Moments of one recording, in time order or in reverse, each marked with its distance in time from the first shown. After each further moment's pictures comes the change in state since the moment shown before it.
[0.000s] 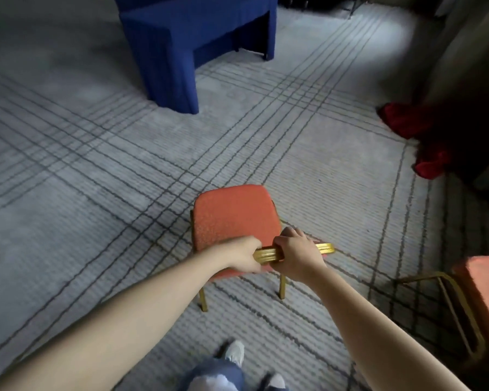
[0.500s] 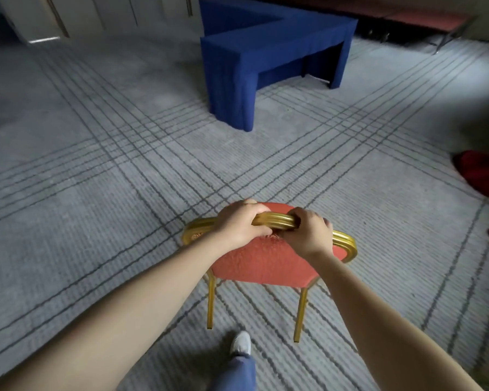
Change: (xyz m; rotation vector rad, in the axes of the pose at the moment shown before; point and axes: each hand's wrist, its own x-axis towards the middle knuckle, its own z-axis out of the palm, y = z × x) left_hand 0.032 -0.020 -0.088 -0.088 0.763 -0.052; right_hand 0.117 0.006 -0.073 0.307 0.339 -0.056
